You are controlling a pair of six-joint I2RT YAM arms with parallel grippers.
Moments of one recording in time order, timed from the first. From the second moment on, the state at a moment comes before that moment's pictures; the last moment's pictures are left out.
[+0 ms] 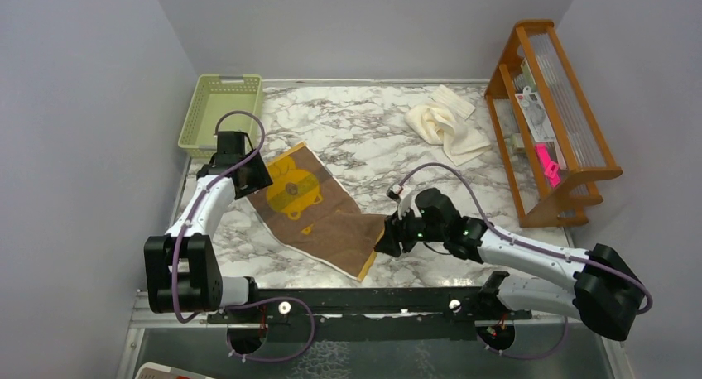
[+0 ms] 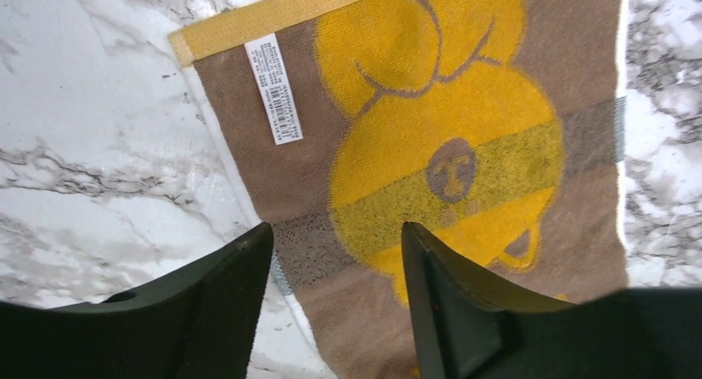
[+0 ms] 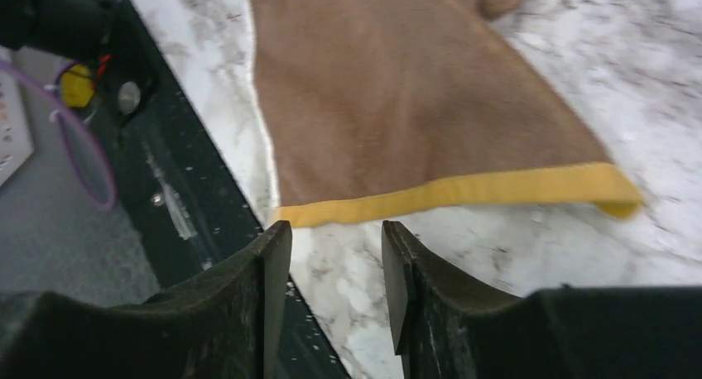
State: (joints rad) left arm 0.02 1.33 0.87 -0.53 0.00 -0.40; right arm 0.82 1.09 0.48 -0.02 -0.32 0.32
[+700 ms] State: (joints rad) left arm -0.15 1.47 0.90 -0.35 0.03 -0.57; right arm 0.61 1.07 0.44 0.05 -0.26 0.38
